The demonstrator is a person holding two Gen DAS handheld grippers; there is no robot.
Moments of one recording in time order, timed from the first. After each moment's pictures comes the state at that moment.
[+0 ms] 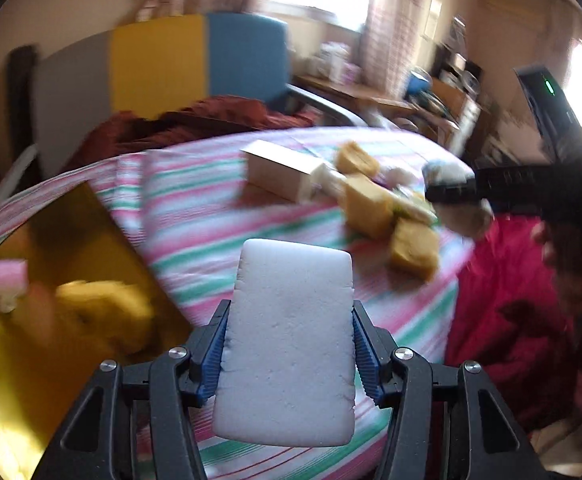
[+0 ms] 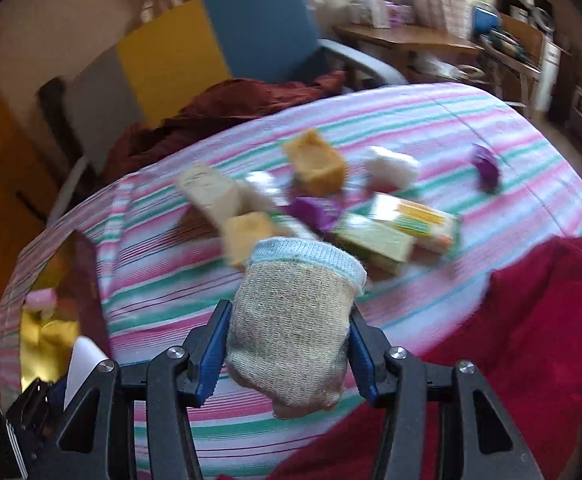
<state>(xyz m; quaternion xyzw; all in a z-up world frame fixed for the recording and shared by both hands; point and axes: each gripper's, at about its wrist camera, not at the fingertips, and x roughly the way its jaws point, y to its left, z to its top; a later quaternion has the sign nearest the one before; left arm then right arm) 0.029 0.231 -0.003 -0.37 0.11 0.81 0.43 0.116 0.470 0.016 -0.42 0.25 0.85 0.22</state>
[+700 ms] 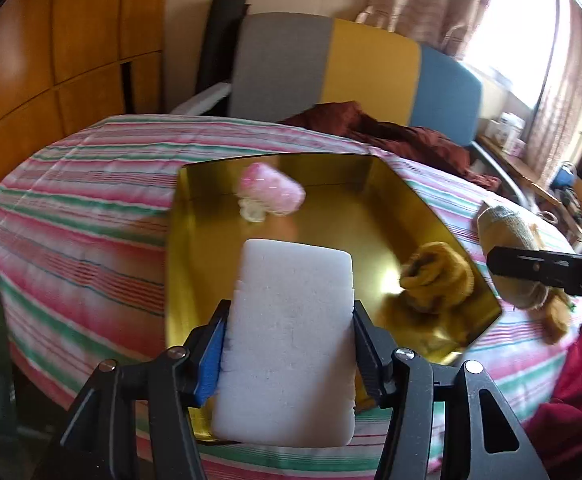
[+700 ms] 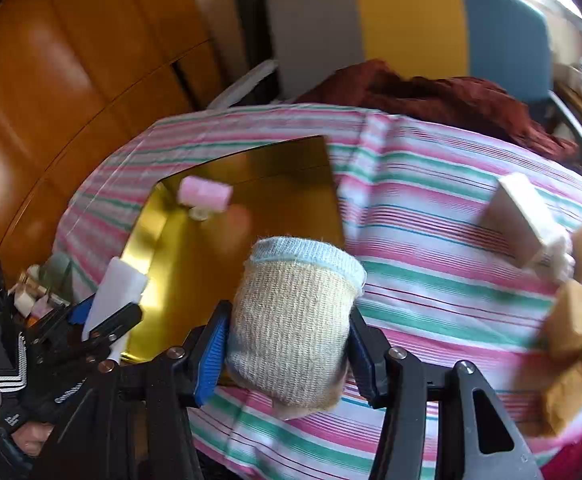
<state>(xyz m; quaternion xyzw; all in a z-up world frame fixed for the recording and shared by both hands) -0.044 0.040 -0.025 -0.40 0.01 0.90 0.18 -0.024 0.256 0.017 -0.47 0.11 0.87 -0.06</state>
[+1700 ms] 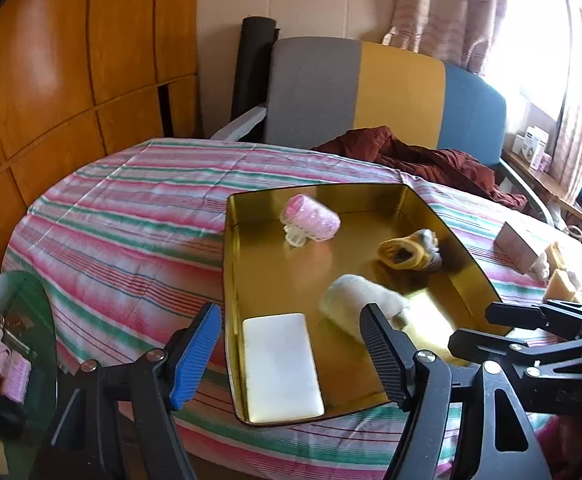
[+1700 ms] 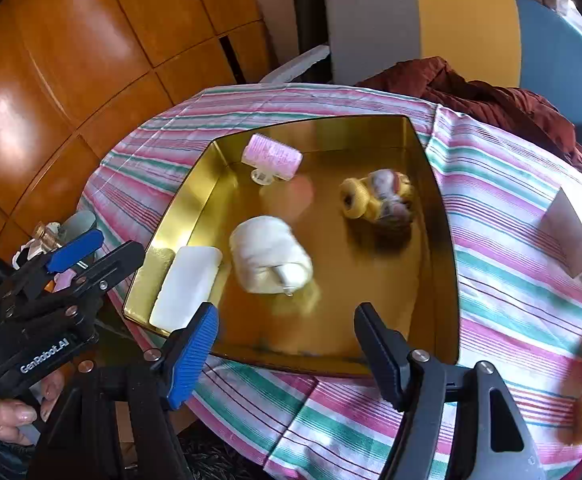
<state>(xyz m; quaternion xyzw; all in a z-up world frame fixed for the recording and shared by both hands) -0.022 0.026 0.007 -0.36 0.02 0.92 0.13 -0.014 0.204 -0.003 -0.47 0.08 0.87 -0.12</state>
